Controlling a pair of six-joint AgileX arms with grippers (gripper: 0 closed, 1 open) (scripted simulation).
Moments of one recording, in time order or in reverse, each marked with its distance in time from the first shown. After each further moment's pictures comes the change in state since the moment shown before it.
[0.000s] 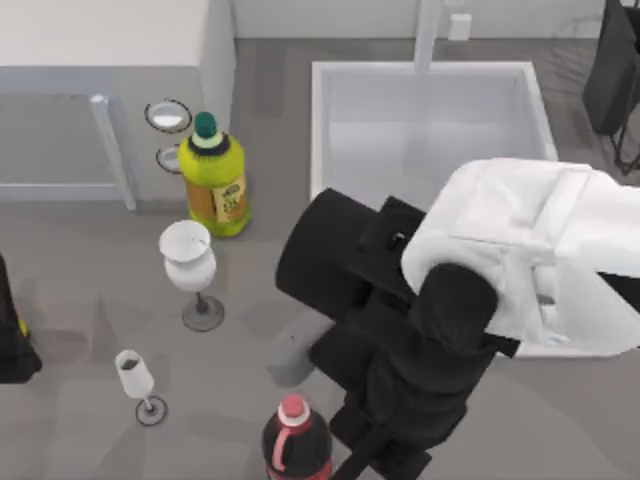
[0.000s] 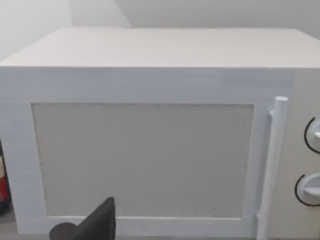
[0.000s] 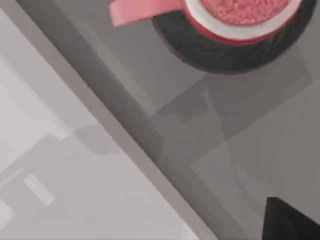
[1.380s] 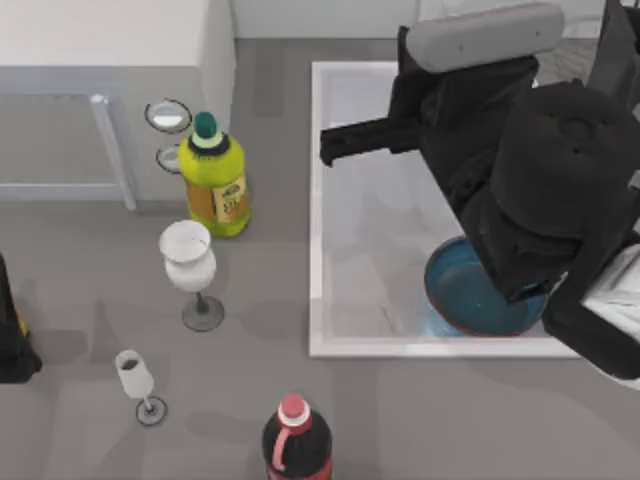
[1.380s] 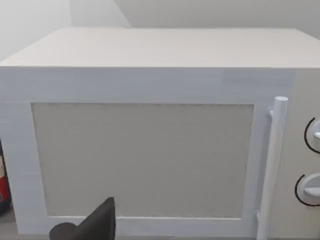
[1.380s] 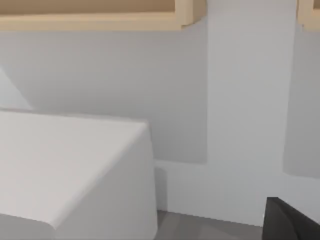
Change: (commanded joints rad) left arm 0.000 0.000 0.000 0.000 0.000 0.000; right arm -0.224 -0.183 -0.486 1.780 0.649 -0.125
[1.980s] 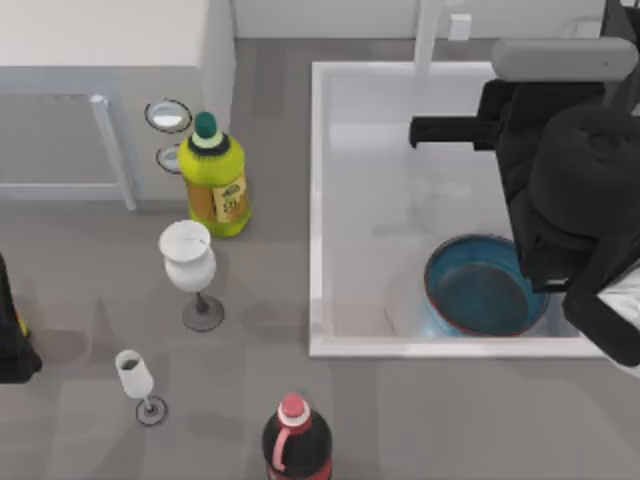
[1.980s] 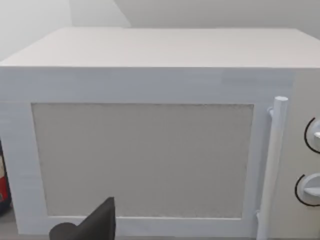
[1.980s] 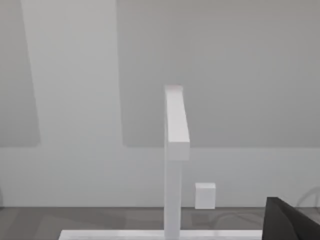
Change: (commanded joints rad) left arm 0.000 0.000 0.000 0.000 0.000 0.000; right arm -0.163 0.099 -0.099 0.174 0.153 -0.029
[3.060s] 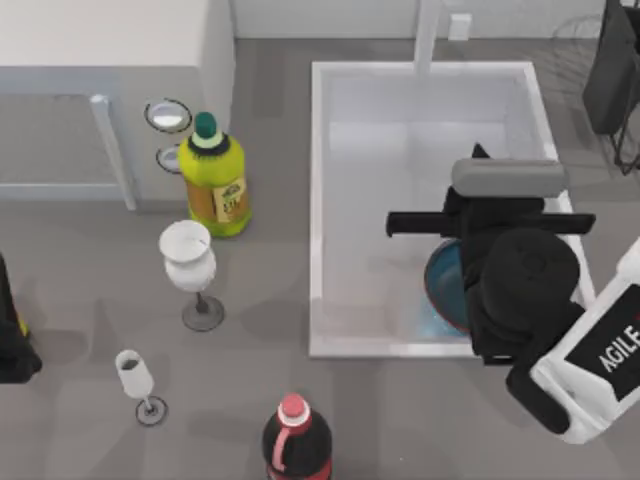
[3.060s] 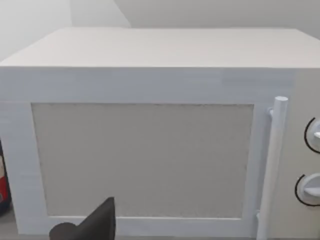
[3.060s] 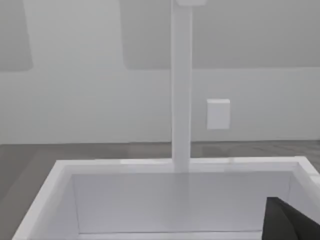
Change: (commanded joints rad) left arm 0.000 0.000 0.000 0.000 0.000 0.000; right arm 0.003 0.509 -0.069 0.603 0.011 -0.002
